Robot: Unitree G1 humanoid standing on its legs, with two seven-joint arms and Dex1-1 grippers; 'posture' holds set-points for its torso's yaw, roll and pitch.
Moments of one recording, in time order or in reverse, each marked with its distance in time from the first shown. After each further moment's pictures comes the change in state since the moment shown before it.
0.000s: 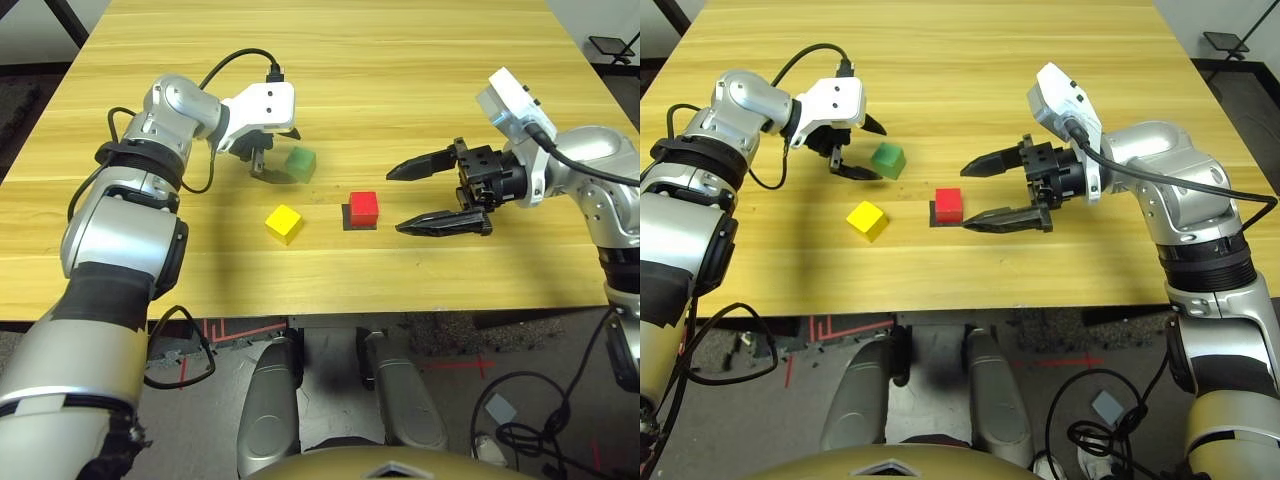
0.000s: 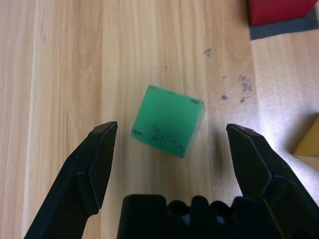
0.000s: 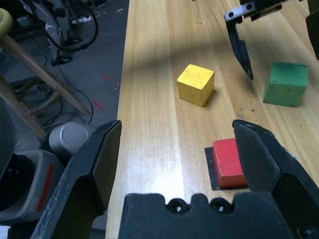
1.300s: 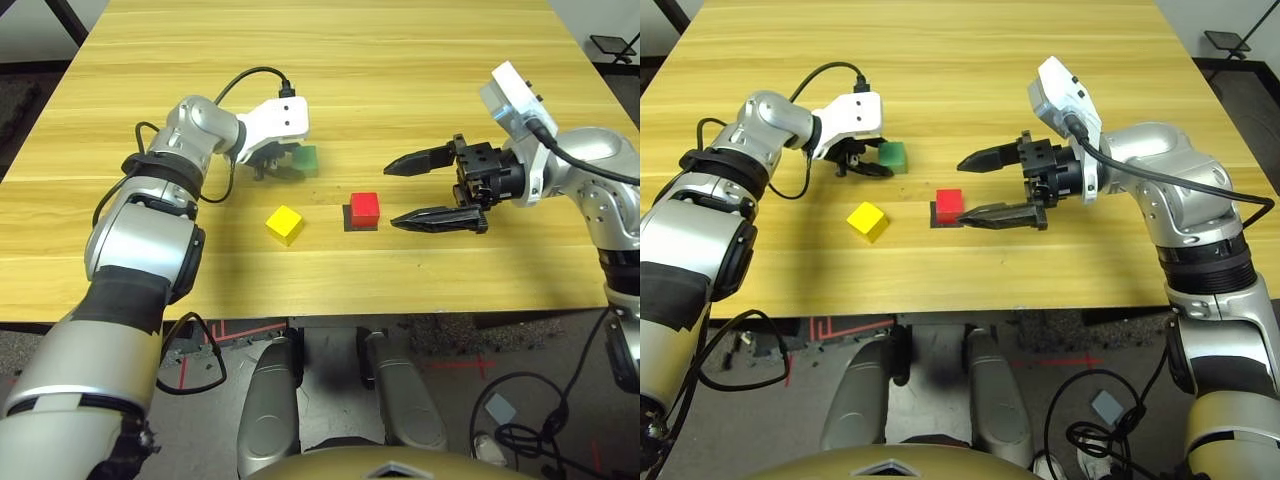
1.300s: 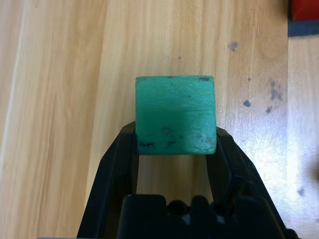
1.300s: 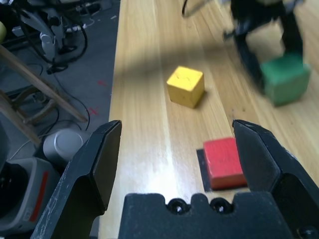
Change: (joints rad) left arm -0.054 -0.050 0.089 0.015 0.050 0.170 0.047; right arm 0.014 -0.010 0.012 0.066 -0.007 -0.046 -0.020
